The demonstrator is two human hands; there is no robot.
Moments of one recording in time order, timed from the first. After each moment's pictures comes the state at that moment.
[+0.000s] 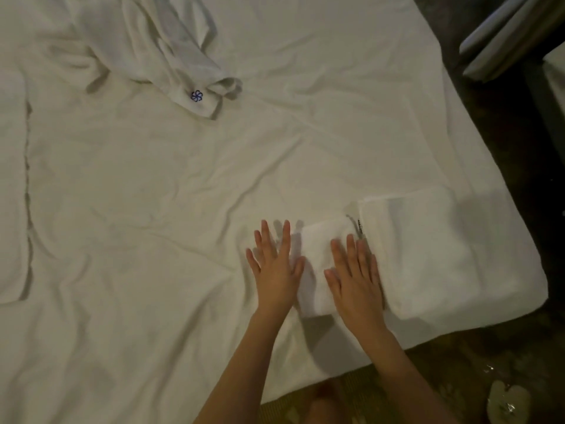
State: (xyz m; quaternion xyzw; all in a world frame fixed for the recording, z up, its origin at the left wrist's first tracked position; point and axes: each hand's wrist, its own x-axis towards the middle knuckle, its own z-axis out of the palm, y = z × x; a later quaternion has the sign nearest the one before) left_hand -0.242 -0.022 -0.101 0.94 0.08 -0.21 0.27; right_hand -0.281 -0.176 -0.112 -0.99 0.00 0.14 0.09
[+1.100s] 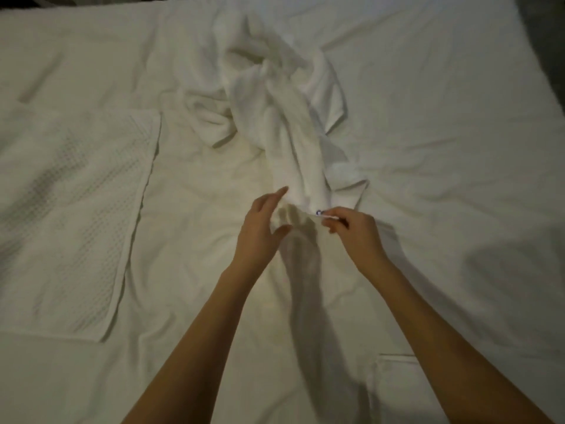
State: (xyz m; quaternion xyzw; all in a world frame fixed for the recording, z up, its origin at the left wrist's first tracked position) left_hand -0.027 0.200 -0.068 0.91 0.11 -0.05 0.41; right_hand 0.020 0.021 -0.068 -0.85 -0.02 0.17 0.50
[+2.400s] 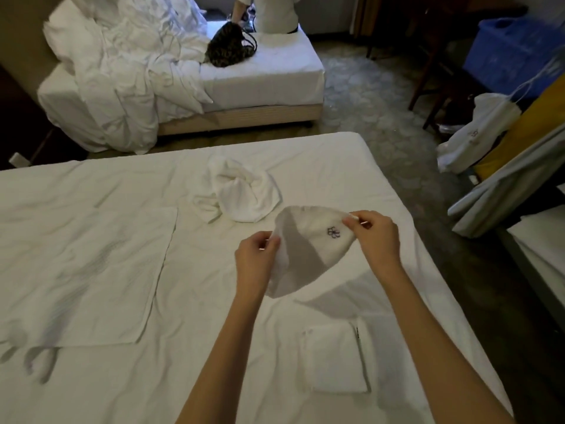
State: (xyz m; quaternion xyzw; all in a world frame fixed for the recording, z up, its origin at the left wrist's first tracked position) left_hand -0.150 0.059 0.254 0.82 0.22 0.07 0.53; right_hand -0.090 -0.136 0.254 -0.88 0.06 -0.04 0.47
